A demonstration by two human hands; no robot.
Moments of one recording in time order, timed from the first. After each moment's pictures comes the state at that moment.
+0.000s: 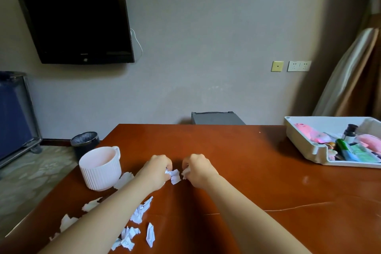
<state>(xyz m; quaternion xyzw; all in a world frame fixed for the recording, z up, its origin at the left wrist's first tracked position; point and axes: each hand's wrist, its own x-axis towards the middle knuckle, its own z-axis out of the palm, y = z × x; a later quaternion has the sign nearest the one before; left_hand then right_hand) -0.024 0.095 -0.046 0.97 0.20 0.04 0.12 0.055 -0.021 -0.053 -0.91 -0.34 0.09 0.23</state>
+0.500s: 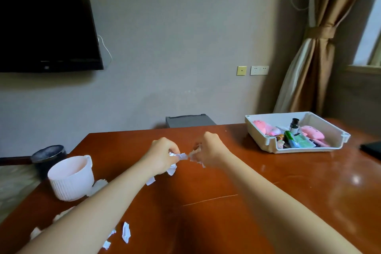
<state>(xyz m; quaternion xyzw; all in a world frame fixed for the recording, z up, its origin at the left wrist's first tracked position) -0.017 0.022 0.018 0.96 0.08 0.10 0.24 0.045 -0.121 0.027 -0.92 -0.26 0.05 0.29</state>
